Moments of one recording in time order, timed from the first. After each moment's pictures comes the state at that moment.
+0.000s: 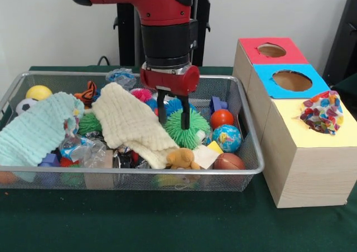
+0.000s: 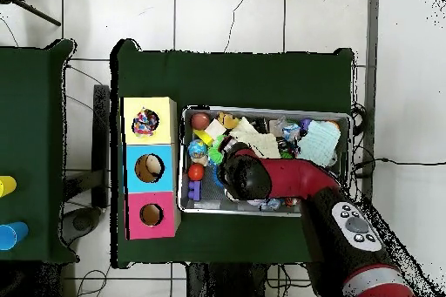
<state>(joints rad) -0.53 -0.60 0.28 1.77 -0.40 0.25 2.39</state>
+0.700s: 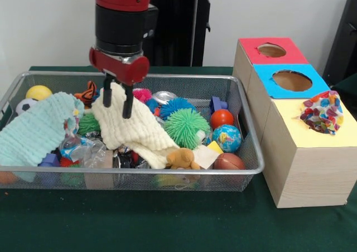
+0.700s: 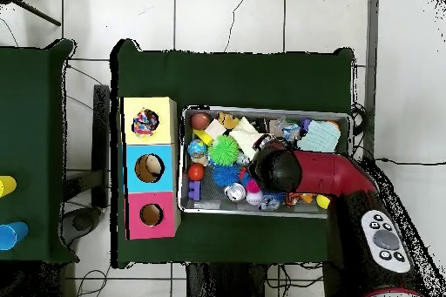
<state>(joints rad) -0.51 -0.64 0.13 1.65 -0.40 0.43 2.39</state>
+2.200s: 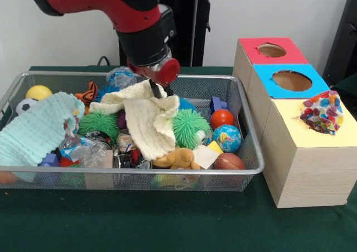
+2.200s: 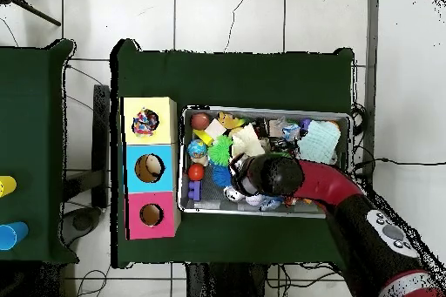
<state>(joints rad) -0.72 -0.55 0.42 1.80 -0.33 0.57 2.39</state>
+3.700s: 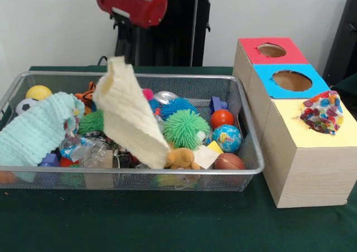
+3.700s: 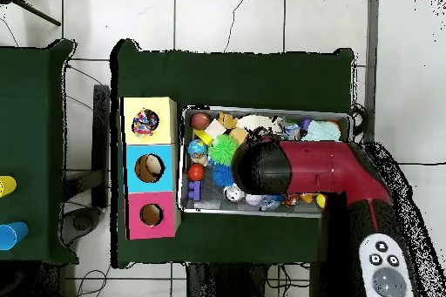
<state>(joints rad) -0.45 -0.89 0.18 1.65 -0.47 0.68 2.39</state>
